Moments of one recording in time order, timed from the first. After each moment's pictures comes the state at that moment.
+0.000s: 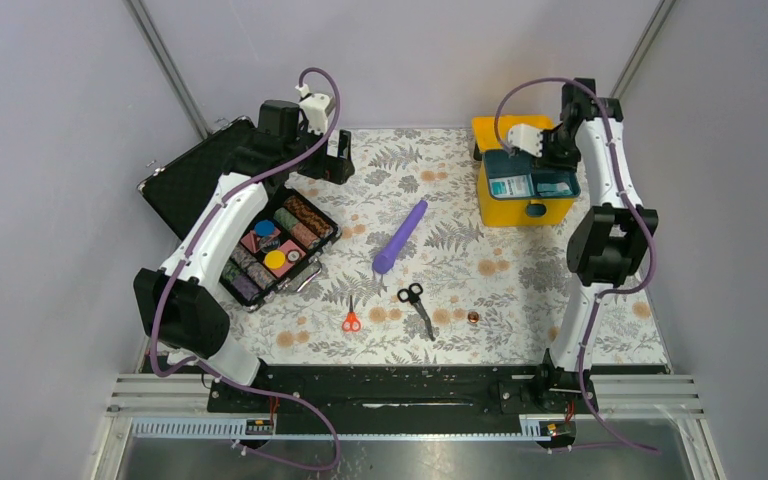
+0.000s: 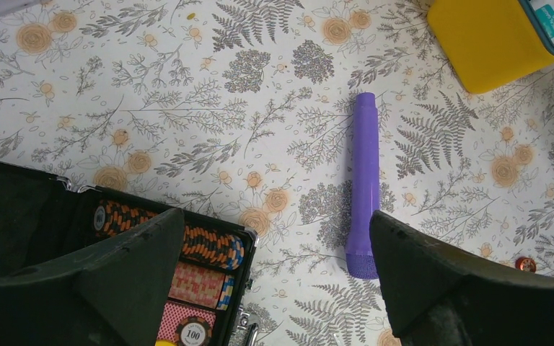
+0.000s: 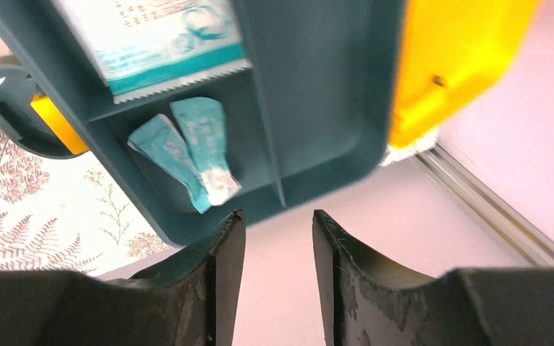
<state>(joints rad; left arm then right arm) -0.30 1.57 1.57 -0.58 0.23 -0.01 -0.07 2.10 2.09 -1.21 -0.06 -1.58</state>
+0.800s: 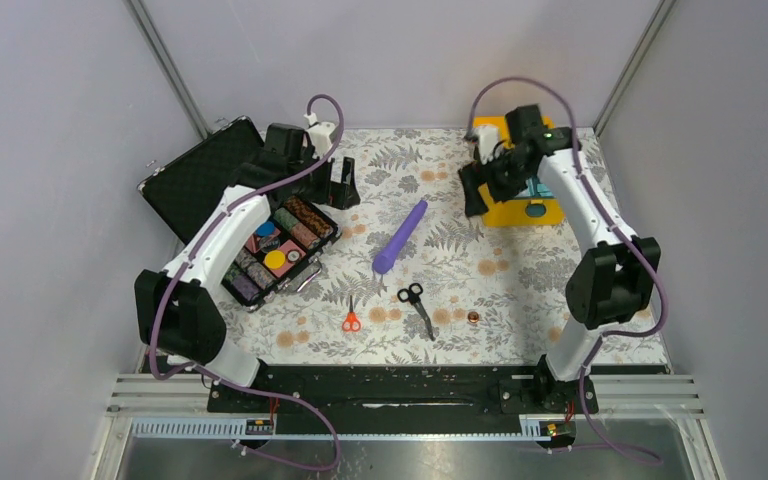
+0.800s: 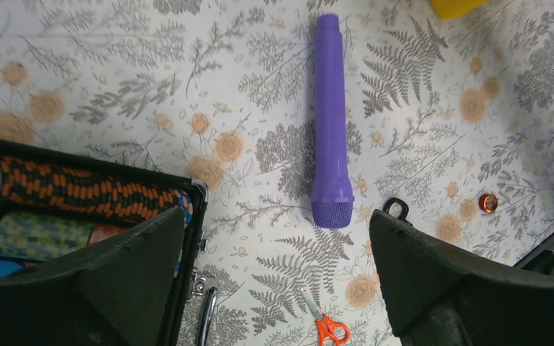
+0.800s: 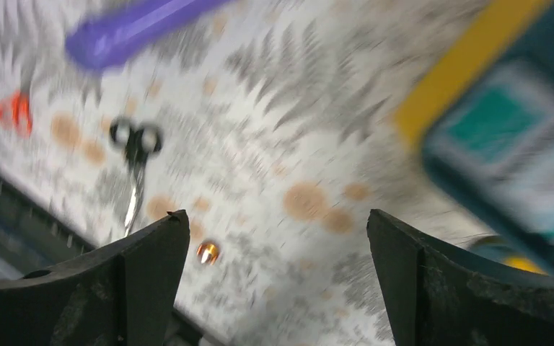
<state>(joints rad) -0.30 1.54 1.42 -0.59 0.35 -0.05 0.17 1.76 1.74 -1.05 -0.37 -0.32</state>
